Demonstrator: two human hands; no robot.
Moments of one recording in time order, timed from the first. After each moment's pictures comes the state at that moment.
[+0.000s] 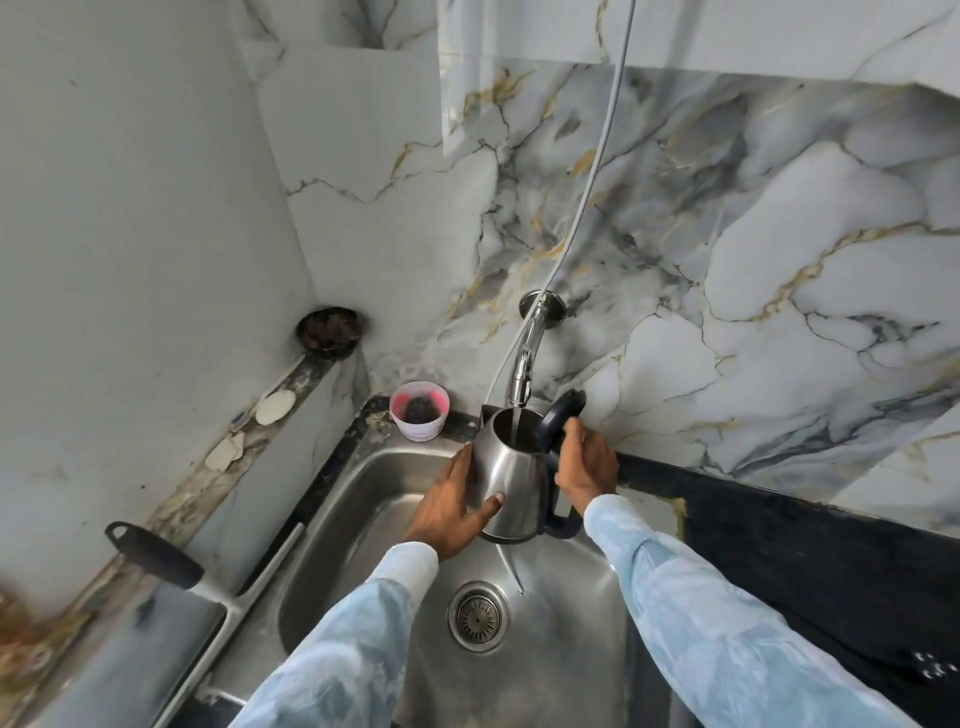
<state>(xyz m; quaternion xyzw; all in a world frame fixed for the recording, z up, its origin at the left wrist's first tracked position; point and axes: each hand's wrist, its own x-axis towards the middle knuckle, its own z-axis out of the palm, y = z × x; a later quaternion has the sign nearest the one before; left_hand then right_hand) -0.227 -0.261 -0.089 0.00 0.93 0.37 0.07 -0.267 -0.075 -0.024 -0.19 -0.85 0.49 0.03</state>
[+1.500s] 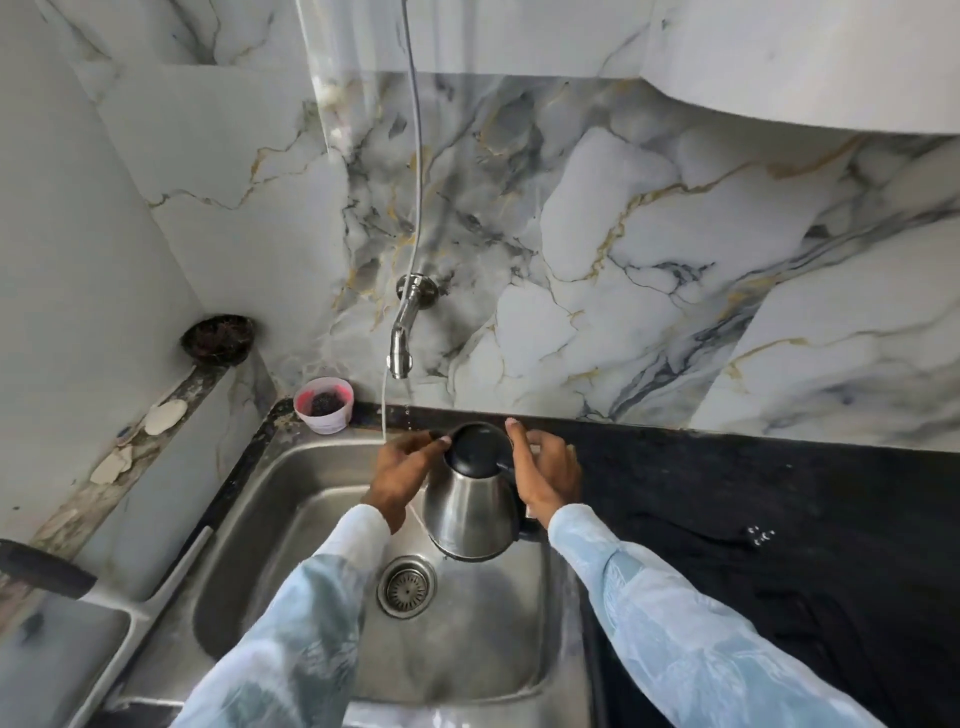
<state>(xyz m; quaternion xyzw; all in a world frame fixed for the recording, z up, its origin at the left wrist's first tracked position) -0.203 -0.166 -0.032 -0.13 0.69 0.71 0.07 -0.174 0.020 -0.022 -0.19 -0.85 0.49 0.09</state>
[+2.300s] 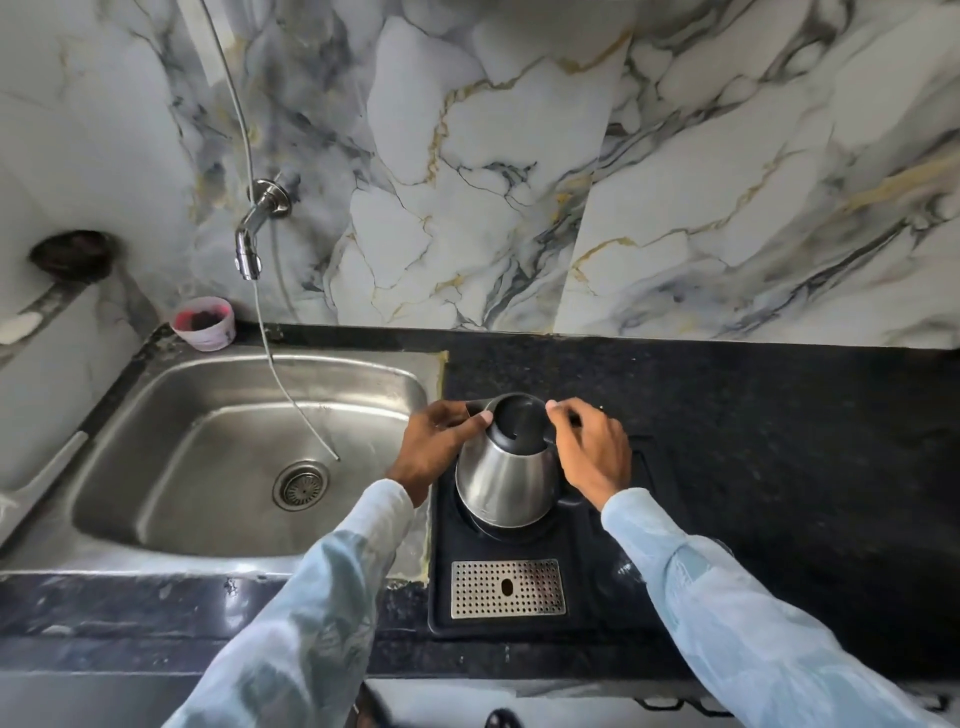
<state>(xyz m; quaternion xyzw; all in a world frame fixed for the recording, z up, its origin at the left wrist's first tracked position) 0.009 0.060 -0.045 -0.06 0.71 0.69 0.13 0.057 0.268 -0.039 -0.16 -0.90 0.37 0.14</state>
